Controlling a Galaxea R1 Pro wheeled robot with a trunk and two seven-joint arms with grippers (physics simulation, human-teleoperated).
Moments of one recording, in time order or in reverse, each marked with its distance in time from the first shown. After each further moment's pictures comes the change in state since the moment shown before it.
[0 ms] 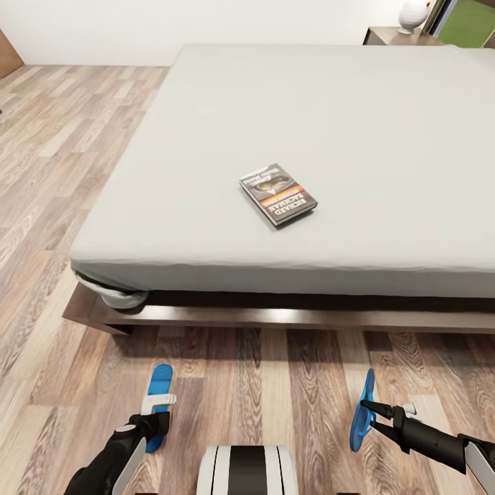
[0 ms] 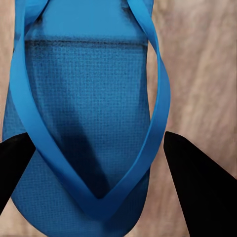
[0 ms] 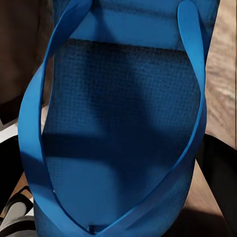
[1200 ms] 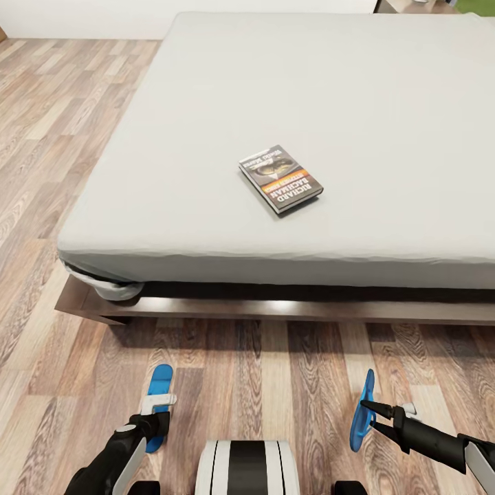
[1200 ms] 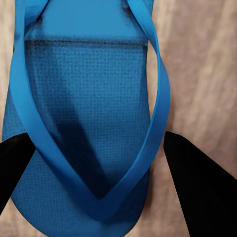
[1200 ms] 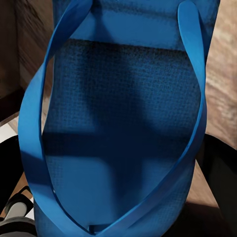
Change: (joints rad) left arm 0.000 -0.001 0.000 0.000 -0.002 -0.001 0.001; right arm 0.000 0.000 0.000 -0.001 -0.001 0.001 0.000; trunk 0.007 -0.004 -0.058
